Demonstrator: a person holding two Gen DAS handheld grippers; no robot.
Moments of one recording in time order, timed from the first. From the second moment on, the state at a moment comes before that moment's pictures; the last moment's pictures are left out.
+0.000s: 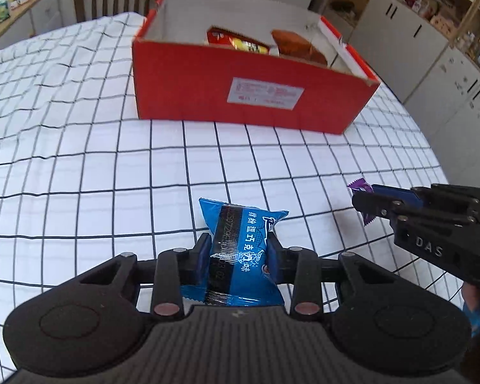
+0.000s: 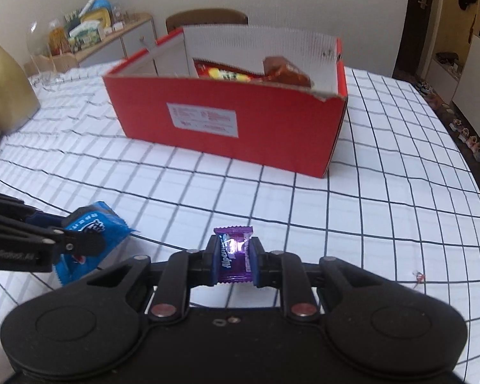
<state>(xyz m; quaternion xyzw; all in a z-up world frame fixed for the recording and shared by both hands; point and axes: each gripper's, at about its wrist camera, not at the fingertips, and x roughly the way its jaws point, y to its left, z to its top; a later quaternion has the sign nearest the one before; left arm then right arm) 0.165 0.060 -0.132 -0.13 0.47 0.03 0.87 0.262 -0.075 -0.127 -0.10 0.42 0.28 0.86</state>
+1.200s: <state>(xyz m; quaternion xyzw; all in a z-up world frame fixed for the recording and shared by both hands) 0.218 0.080 -0.019 -0.11 0.36 0.09 0.92 0.294 -0.064 -0.014 -0.07 0.31 0.29 0.90</state>
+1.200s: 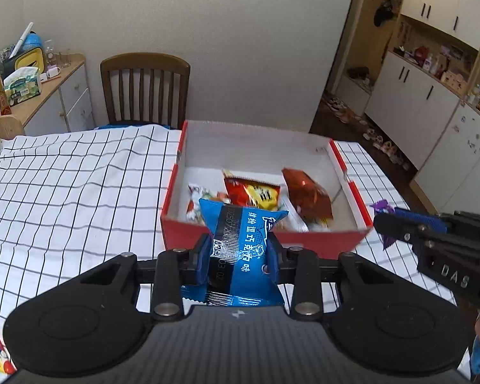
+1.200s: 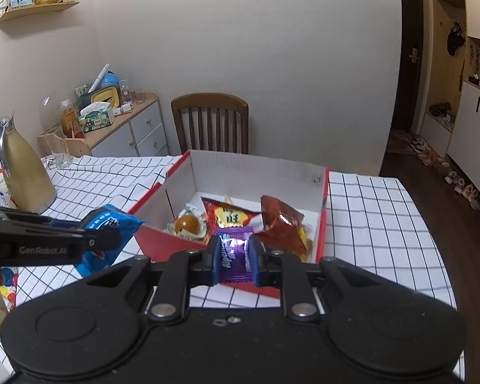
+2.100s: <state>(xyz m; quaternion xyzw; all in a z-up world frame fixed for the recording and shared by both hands) 0.339 0.114 -0.038 -0.05 0.40 0.12 0.91 0.374 -0.011 -0.048 -0.08 0.34 0.28 0.89</state>
